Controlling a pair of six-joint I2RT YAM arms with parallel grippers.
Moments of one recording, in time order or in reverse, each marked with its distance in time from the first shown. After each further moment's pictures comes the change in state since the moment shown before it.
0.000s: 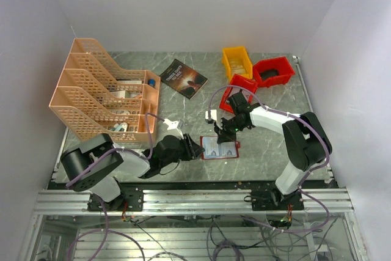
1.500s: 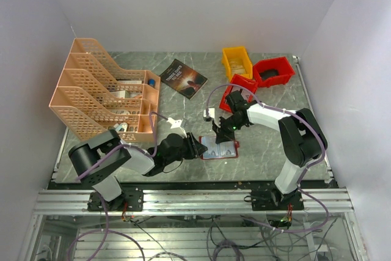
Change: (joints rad) left arm 0.000 0.081 0.048 0.029 0.009 -0.011; right arm 0.007 0.057 0.056 -0.042 -0.010 0.037
